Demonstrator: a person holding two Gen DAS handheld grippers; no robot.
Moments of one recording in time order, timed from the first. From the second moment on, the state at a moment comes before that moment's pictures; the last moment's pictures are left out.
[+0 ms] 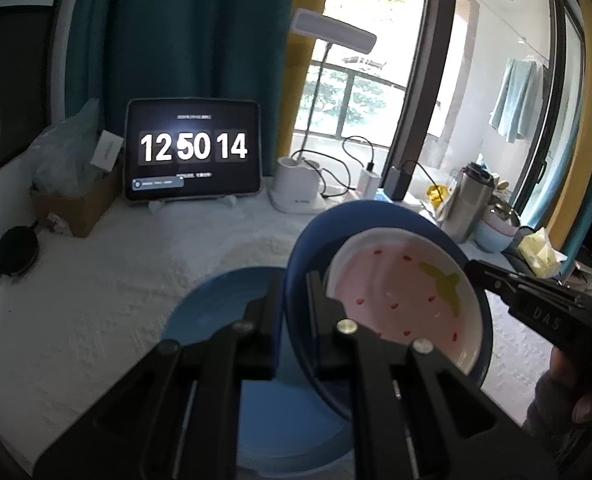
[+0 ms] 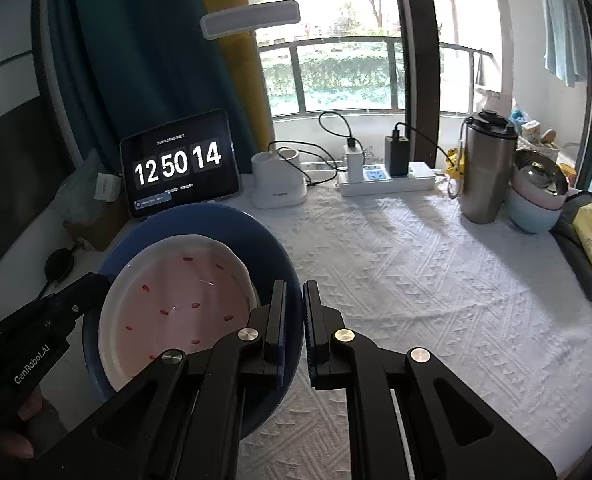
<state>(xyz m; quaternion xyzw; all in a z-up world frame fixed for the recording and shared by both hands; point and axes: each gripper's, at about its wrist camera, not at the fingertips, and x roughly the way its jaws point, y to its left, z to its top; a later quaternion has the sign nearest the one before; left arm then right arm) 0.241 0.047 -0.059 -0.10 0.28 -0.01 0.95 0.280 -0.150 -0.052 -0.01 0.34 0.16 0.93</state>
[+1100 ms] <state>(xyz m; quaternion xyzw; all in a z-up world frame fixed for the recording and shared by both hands) 0.249 0.090 -0.081 -0.10 0.30 0.02 0.95 0.299 -0.100 -0.080 -0.03 0.39 0.18 0.90</state>
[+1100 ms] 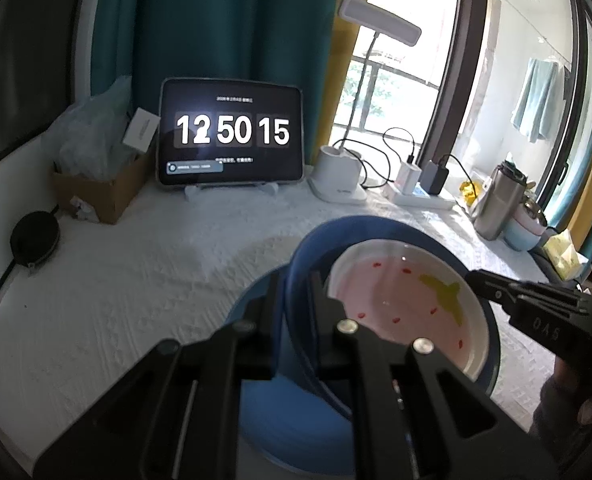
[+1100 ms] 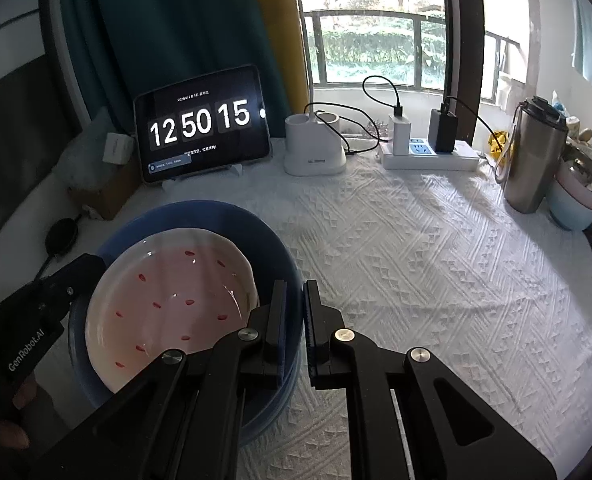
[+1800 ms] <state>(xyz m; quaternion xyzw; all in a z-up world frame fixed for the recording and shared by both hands) 0.250 0.102 -0.084 -0.08 0.31 0.04 0.95 0.298 -0.085 -0.081 -0.03 0.38 0.20 0.90</state>
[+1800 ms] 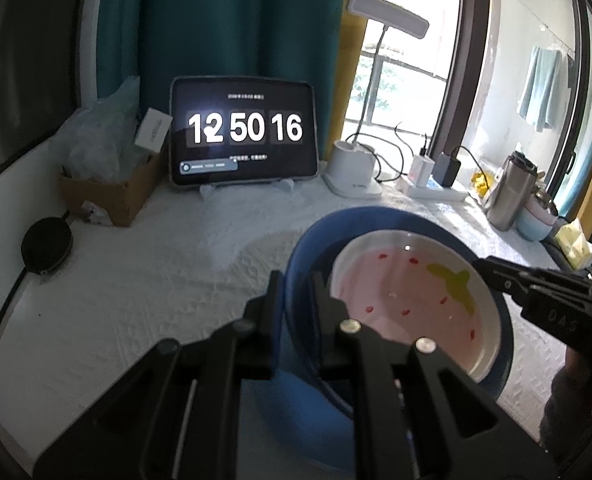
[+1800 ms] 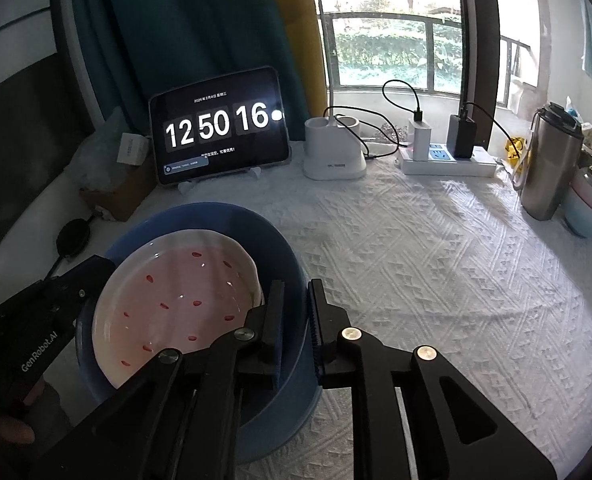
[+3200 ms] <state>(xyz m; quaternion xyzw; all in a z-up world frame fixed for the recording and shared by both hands) 0.216 0.098 -0.076 -0.06 0.30 0.09 0.95 0.271 -0.105 -0.080 -0.02 0.39 0.20 0.90</state>
